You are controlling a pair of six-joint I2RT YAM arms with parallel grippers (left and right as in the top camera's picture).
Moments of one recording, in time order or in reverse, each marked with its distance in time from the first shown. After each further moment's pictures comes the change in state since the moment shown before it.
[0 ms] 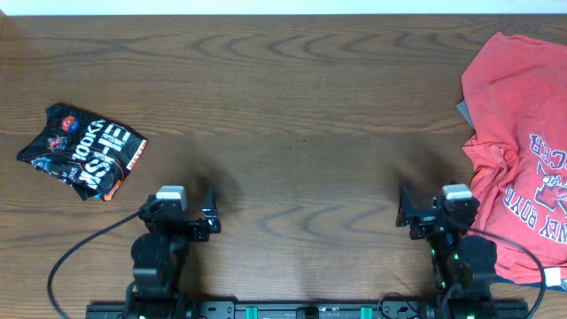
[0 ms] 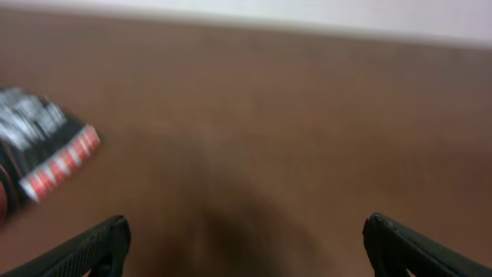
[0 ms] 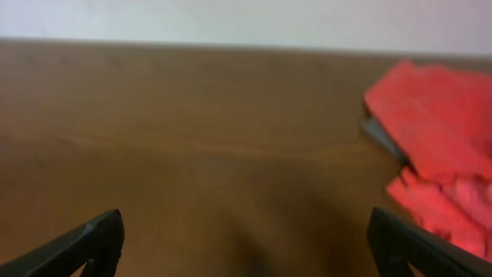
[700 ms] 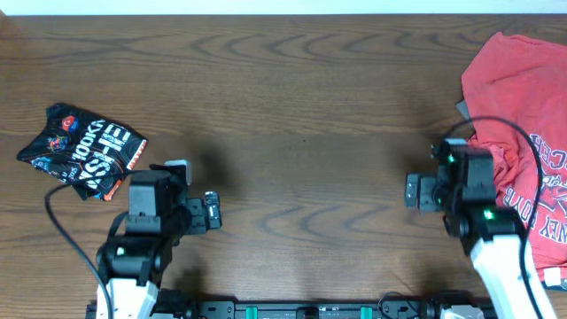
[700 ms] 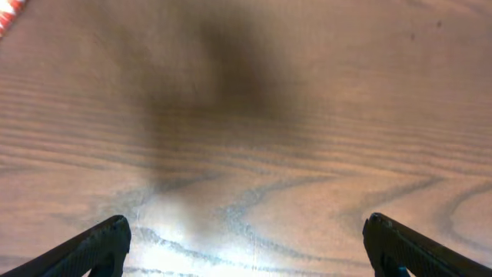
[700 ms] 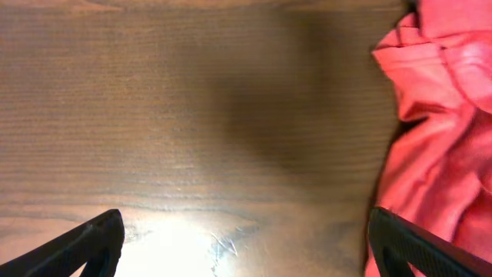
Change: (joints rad) left arm 0.000 0.659 0.528 -0.512 0.069 -0.047; right arm -0.037 0.927 0.592 -0.410 0.098 0.027
